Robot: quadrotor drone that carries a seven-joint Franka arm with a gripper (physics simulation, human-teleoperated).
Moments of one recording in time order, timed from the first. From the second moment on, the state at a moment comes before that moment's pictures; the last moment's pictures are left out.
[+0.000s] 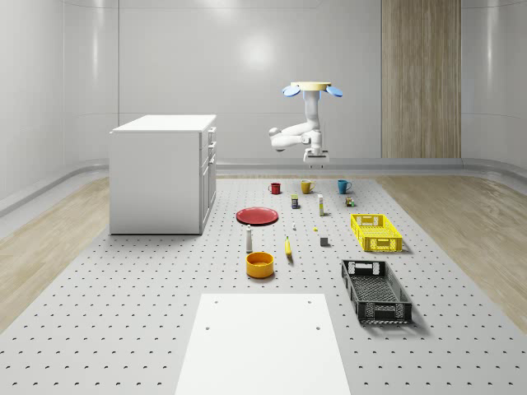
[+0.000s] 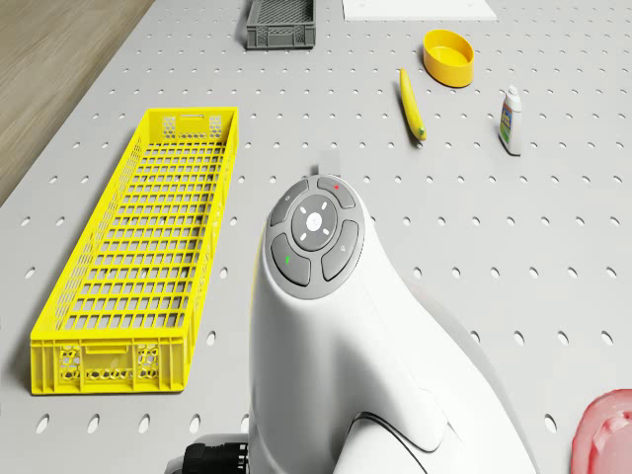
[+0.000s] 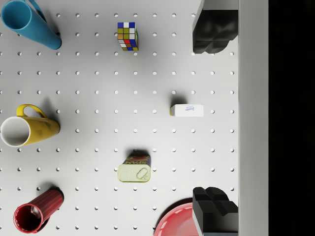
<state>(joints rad) -1.10 -1.25 1.32 -2.88 -1.89 1.33 1.63</state>
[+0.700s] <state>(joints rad) -1.12 -1.31 1.33 -2.88 -1.87 1.38 1.65</state>
